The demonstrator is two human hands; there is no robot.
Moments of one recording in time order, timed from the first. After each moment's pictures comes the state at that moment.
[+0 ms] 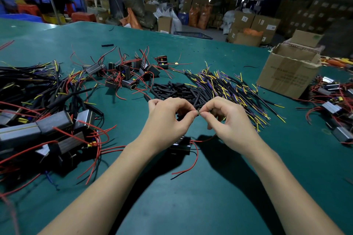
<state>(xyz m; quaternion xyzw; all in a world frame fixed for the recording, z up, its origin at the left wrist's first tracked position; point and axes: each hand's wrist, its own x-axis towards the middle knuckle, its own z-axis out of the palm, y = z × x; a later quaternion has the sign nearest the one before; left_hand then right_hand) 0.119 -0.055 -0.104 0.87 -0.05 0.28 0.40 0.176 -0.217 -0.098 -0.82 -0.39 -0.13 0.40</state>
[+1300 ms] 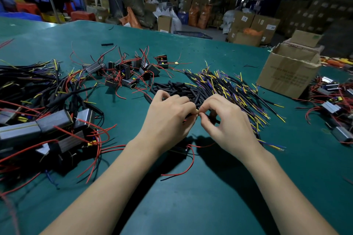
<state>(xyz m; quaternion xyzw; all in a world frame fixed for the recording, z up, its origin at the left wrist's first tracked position) 0.122 -0.052 -0.101 0.91 -0.14 0.38 0.11 0.164 -0.210 -0.095 -0.86 -0.38 -0.24 0.26</state>
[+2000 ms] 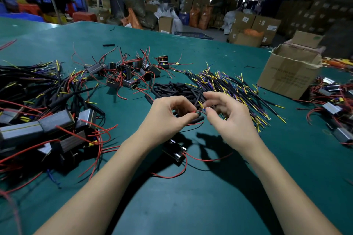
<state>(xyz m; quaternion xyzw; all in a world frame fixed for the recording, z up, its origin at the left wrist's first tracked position) 0.125 -0.047 -0.102 0.83 -0.10 0.23 0.51 0.168 -0.210 -0.093 -0.81 -0.30 -0.12 0.49</state>
